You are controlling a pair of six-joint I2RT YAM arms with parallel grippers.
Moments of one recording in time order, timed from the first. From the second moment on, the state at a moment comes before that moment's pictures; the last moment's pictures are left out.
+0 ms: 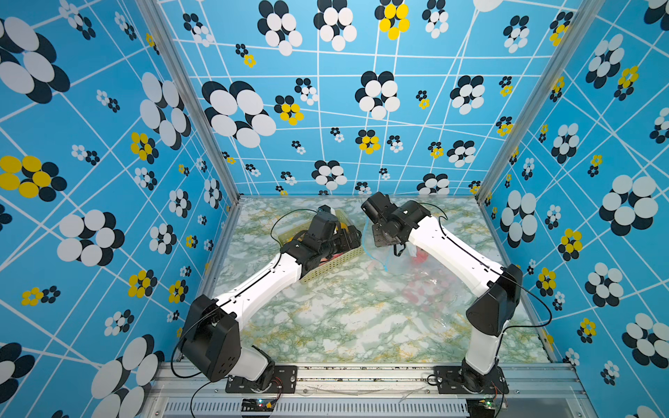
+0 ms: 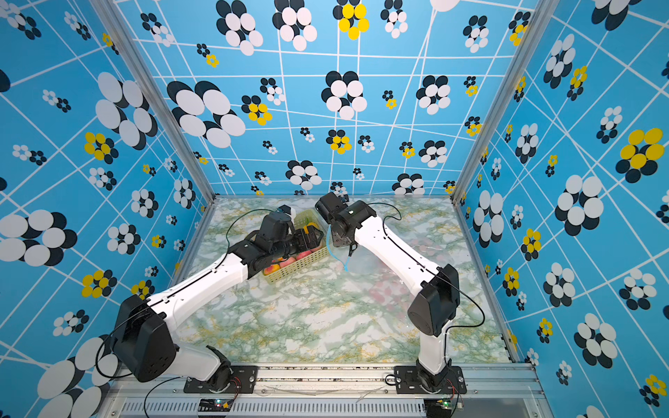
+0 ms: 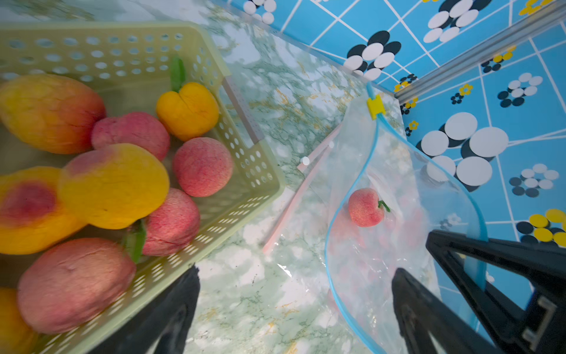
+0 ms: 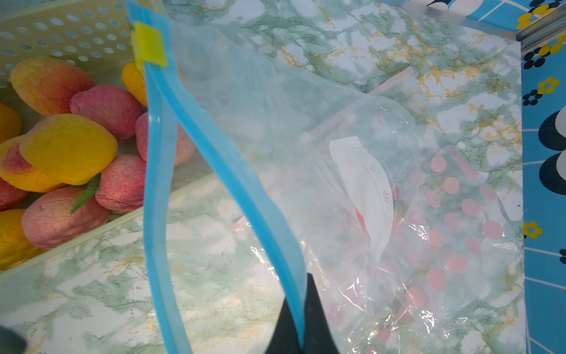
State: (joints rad) left arm -0.57 1.45 1.15 -0.31 0.03 -0.74; right arm 0.73 1.88 1.92 -1.23 0.46 0.48
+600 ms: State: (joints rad) left arm -0.44 1.71 1.38 -0.58 -0.15 -0.55; right arm 0.73 1.89 1.91 -1.19 0.44 0.47
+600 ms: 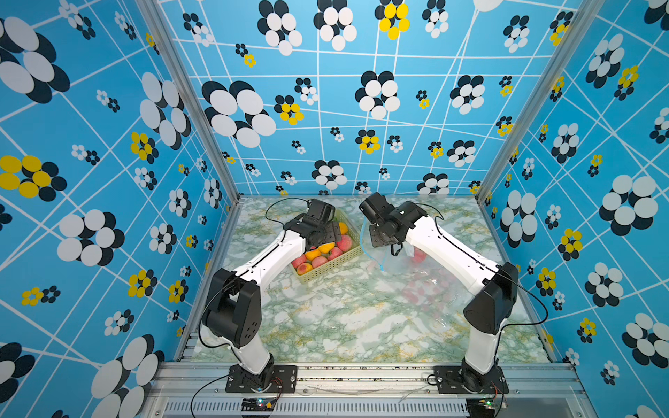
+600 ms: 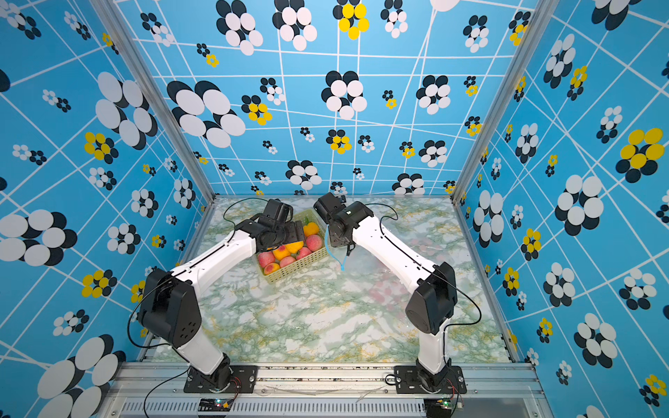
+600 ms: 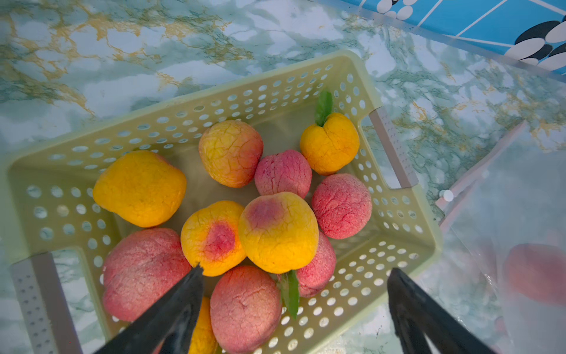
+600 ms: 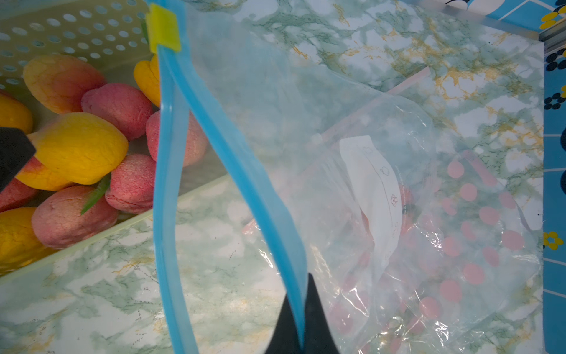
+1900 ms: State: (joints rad) left arm -0.40 1.96 1.50 -0.64 -0.08 -0.52; right arm 0.70 1.89 1.84 -1.09 0.33 0.47
